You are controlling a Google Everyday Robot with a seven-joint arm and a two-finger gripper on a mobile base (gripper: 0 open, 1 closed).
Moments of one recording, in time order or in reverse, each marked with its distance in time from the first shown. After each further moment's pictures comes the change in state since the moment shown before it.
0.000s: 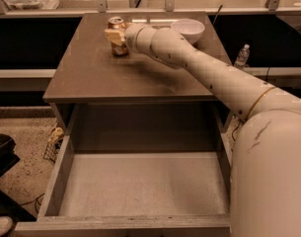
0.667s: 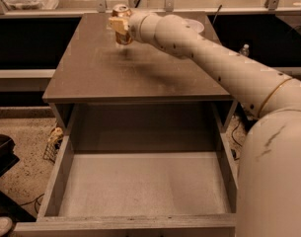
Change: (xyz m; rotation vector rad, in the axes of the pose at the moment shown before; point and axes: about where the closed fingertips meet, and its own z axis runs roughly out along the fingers) arm -0.038 -0.007 -0.021 0.040 -0.008 -0.017
